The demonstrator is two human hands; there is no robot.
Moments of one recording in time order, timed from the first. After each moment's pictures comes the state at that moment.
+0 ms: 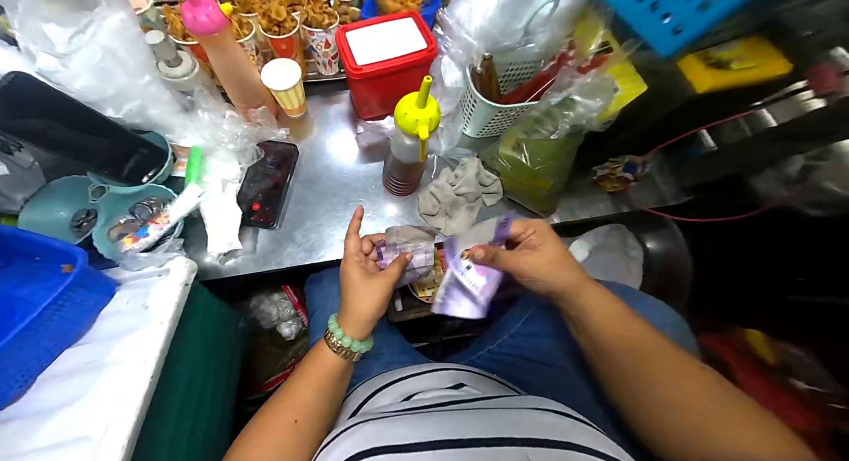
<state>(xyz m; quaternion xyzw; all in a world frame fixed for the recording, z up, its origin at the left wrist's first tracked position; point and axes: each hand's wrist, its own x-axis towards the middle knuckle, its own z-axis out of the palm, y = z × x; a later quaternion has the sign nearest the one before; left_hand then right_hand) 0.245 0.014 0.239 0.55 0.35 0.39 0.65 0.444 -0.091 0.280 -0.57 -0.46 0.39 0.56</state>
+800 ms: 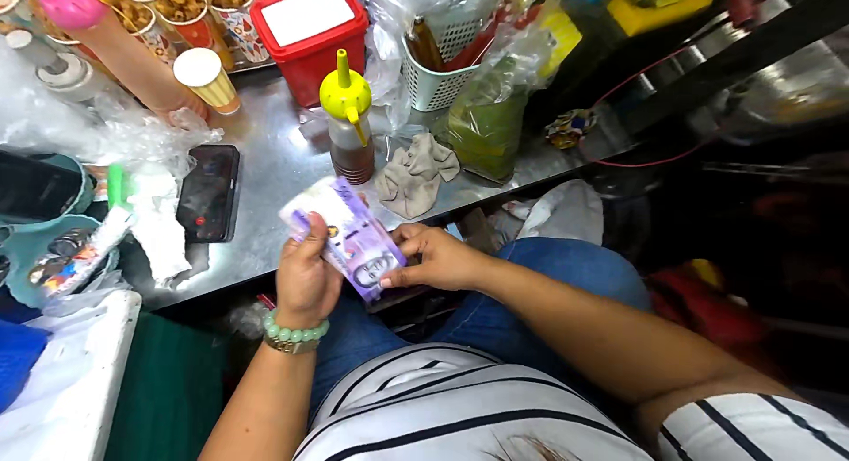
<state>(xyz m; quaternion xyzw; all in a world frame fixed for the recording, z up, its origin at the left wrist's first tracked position) 0.245 0.032 0.269 0.38 0.27 0.36 0.81 0.418 -0.076 0.269 -0.62 -0.51 0.49 0.34</state>
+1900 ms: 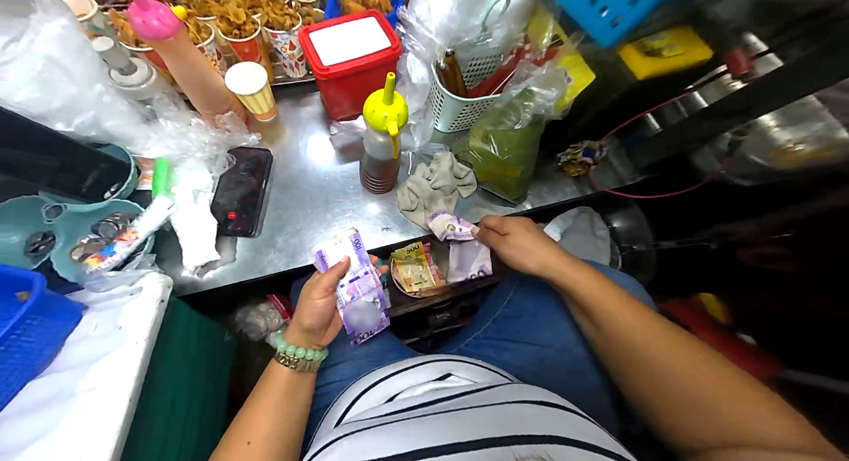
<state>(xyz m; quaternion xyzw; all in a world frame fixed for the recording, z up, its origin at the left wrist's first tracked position) 0.198 0.028 0.232 0.29 0.31 0.25 0.87 0.474 -0.101 0.292 -0.82 -0.42 0.35 0.14</state>
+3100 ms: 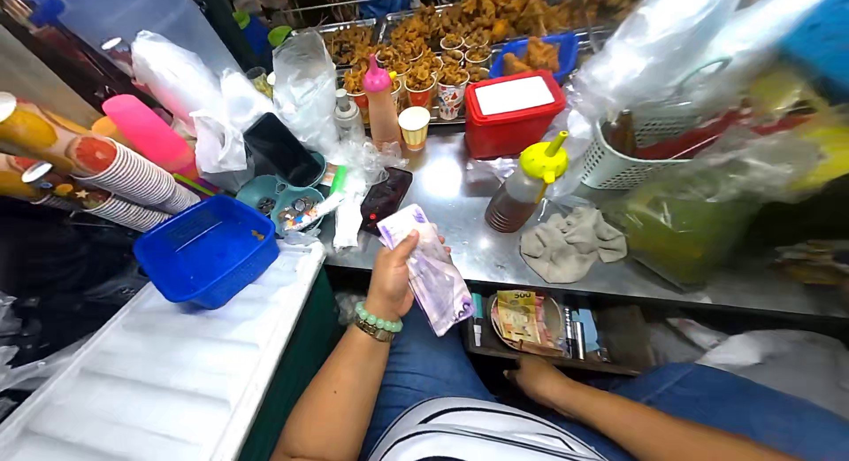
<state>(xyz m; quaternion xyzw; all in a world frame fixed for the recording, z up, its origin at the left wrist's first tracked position) 0.186 0.064 0.292 0.30 0.39 0.45 0.75 0.372 -0.093 0.156 -0.73 -0.40 0.53 -0.14</state>
